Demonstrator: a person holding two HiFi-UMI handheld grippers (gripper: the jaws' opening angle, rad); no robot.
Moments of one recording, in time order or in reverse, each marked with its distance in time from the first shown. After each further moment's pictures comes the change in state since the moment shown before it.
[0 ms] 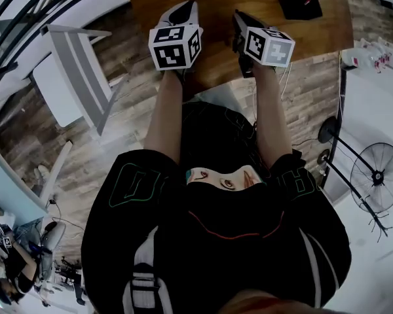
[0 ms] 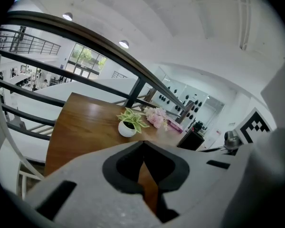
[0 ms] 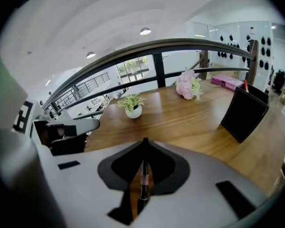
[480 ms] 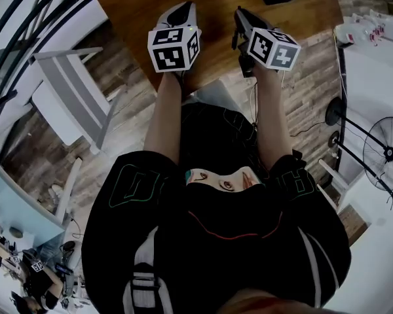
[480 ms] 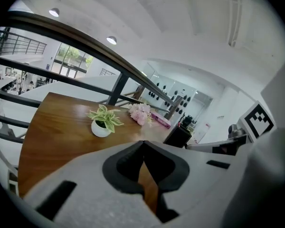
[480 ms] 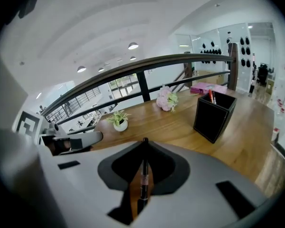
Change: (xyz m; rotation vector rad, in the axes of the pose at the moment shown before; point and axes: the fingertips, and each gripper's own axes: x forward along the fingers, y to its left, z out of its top) left arm 0.025 -0.064 -0.007 0.084 0.038 -0.118; right arm -0.061 -0.049 0.012 0.115 -0.159 -0.082
